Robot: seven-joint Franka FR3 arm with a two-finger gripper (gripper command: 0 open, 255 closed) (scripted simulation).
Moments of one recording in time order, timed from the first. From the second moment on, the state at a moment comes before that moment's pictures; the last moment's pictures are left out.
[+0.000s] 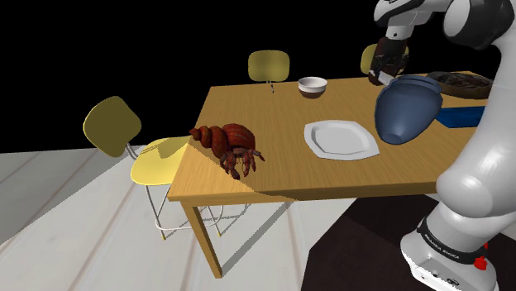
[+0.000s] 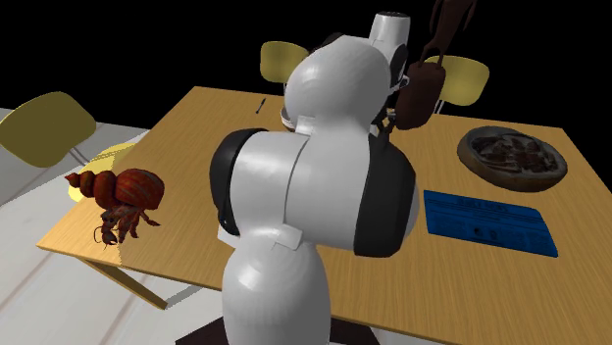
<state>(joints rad) -0.44 0.27 -0.44 -1.62 0.11 1.86 -0.21</state>
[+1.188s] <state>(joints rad) -0.83 0.76 -0.44 -0.91 0.29 1.61 -0.49</state>
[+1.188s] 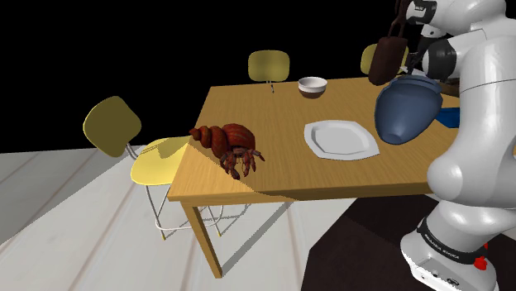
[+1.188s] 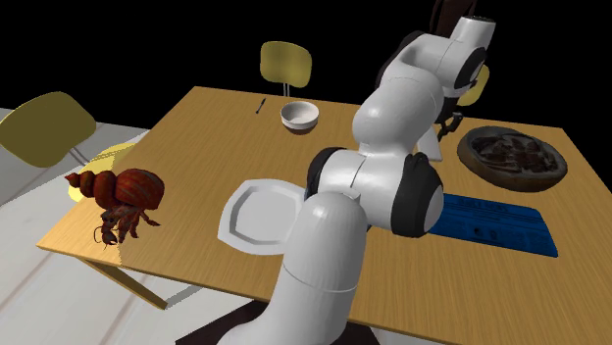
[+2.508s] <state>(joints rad) -0.79 0.77 -0.44 -1.17 0.30 1.87 -0.52</state>
